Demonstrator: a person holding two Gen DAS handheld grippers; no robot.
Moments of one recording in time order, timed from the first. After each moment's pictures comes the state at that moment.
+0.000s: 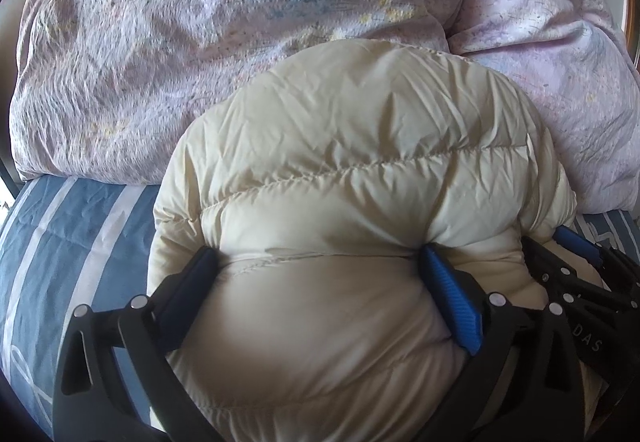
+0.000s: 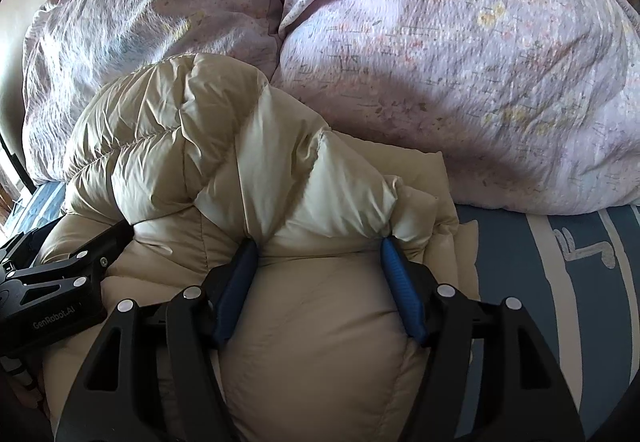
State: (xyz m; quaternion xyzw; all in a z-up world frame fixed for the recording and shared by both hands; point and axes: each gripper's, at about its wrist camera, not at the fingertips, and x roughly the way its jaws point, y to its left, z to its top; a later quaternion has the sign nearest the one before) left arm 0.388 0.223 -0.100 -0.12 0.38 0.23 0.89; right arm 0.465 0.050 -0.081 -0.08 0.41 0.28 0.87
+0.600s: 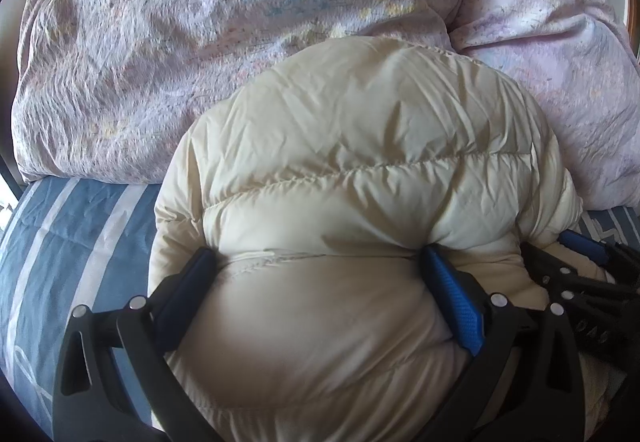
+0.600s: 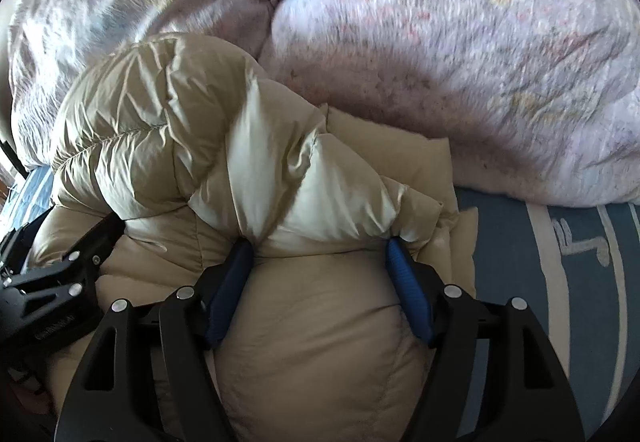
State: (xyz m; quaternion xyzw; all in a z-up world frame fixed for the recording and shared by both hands) left arm 0.392 0.224 -0.100 -0.11 0.39 0.24 0.88; right arm 0.490 0.058 -0.078 -0.11 0.49 0.26 0.83
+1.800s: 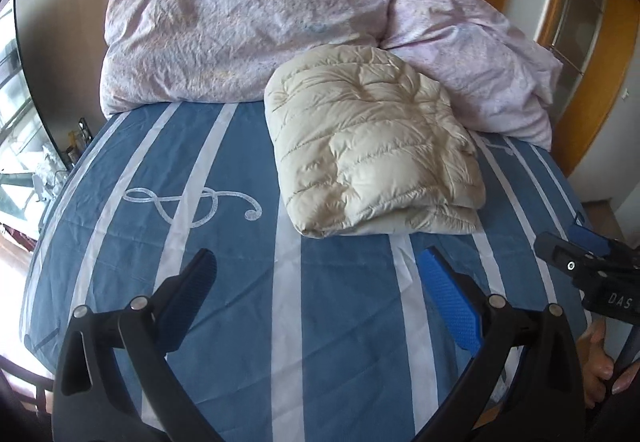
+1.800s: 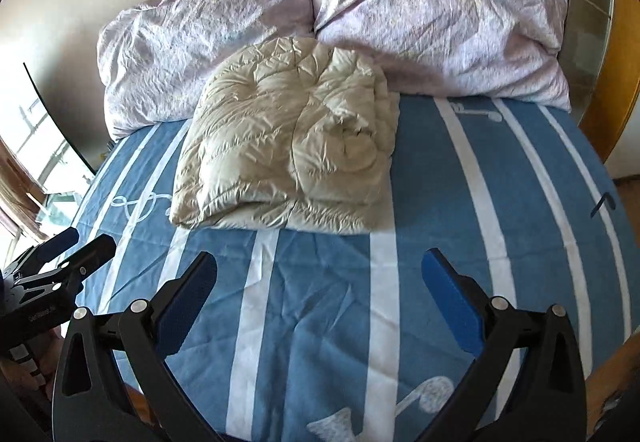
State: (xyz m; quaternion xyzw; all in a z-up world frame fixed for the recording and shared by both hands) left arm 0.119 0.090 0.009 -0.13 0.40 0.19 0.89; right arm 0.240 -0.078 0.029 -0.05 0.46 0.27 0.84
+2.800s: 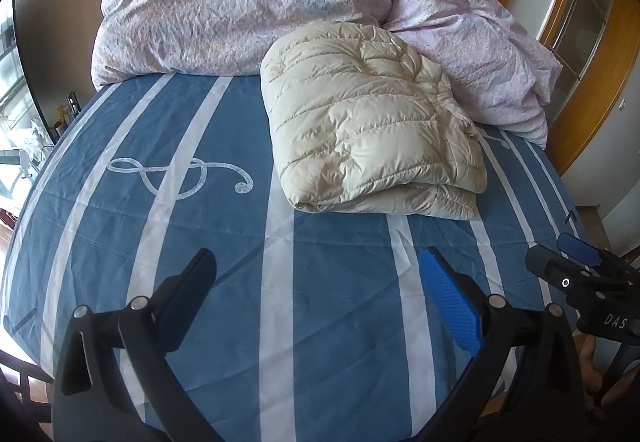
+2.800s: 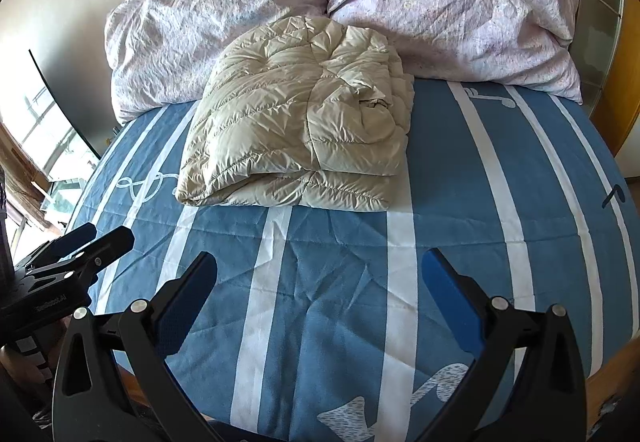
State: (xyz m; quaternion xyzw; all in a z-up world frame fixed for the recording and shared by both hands) left arm 0.115 0.096 -0.016 -0.17 0.42 0.17 0.88; right arm 0.226 -0.072 0.015 -0.06 0.47 0.29 0.83
